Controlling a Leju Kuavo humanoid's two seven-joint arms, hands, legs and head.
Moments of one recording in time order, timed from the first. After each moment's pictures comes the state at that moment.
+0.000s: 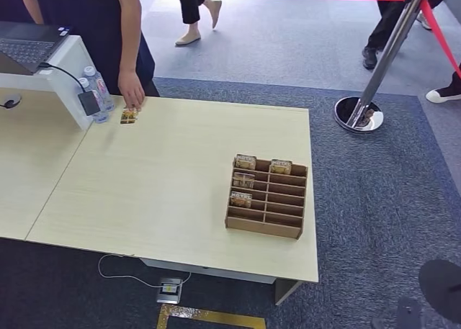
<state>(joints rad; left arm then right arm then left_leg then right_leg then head) -0.10 -0.19 1.28 -0.20 -1.22 0.08 -0.15 -0.42 0.08 0.27 -1.27 1.02 -0.36 -0.14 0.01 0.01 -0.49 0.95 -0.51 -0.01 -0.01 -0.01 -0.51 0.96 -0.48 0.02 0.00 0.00</state>
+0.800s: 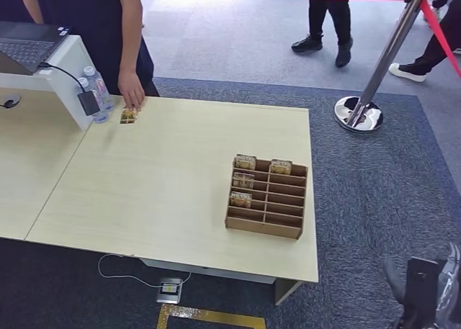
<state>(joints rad) -0.10 -0.19 1.28 -0.20 -1.22 0.08 -0.15 -0.45 0.08 0.28 -1.24 1.04 -0.36 -0.13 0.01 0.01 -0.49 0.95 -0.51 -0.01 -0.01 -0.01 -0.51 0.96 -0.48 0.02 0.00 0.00</state>
